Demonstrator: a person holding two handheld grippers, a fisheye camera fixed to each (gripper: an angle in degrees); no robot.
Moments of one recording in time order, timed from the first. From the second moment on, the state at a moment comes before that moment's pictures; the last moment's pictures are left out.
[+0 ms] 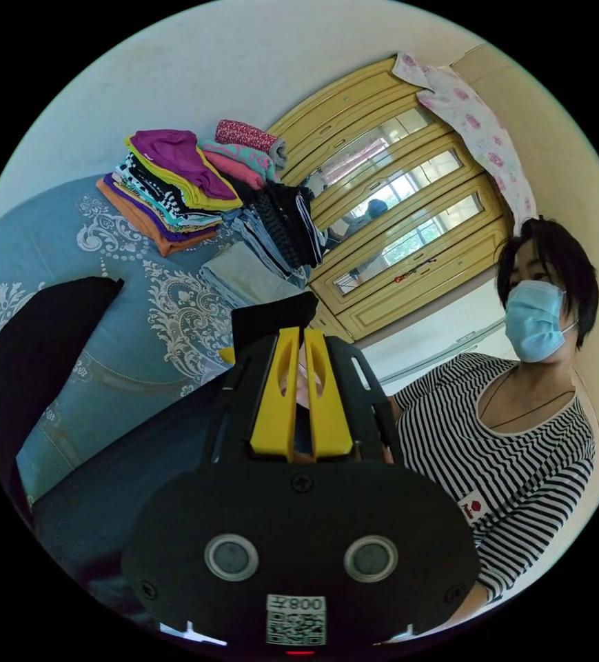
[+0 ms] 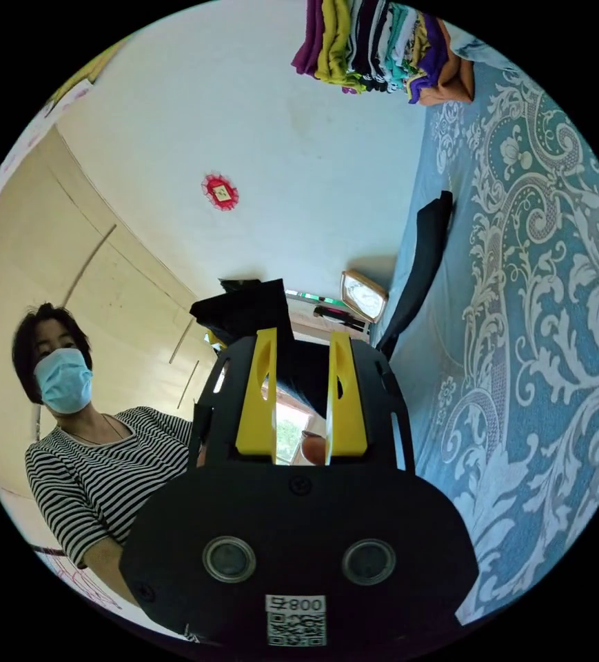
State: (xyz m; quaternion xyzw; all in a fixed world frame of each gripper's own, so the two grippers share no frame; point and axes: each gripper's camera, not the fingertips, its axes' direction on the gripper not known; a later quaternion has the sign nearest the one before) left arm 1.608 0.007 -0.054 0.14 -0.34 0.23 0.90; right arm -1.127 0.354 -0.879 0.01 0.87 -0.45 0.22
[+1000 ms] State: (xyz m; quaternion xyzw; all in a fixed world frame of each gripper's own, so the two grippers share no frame) left arm 1.416 -0.215 0.040 0.04 -0.44 0.08 0.89; right arm -1.062 0.407 -0.863 0.15 0.87 -0.47 0.04
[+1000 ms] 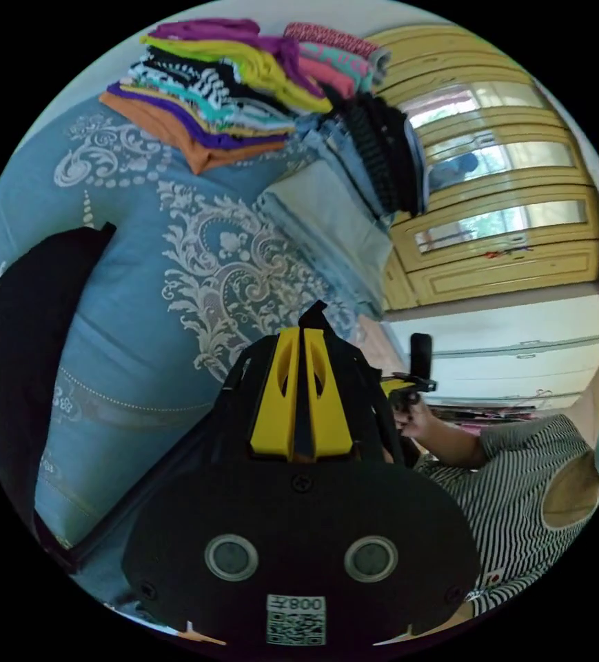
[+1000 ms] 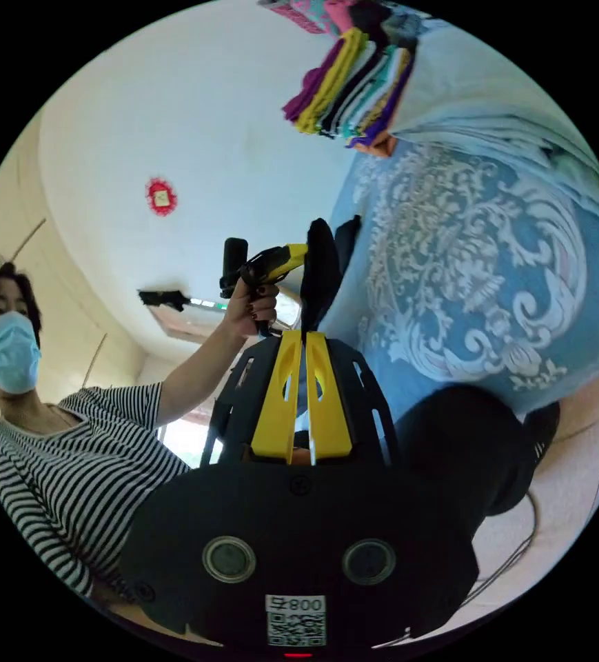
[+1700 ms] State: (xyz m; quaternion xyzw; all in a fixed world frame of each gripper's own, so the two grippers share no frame) left arm 1.355 -0.246 0.105 0.11 -0.51 0.10 0.84; right arm -1.065 0.344 -0.772 0.33 0.87 -0.35 -0.07
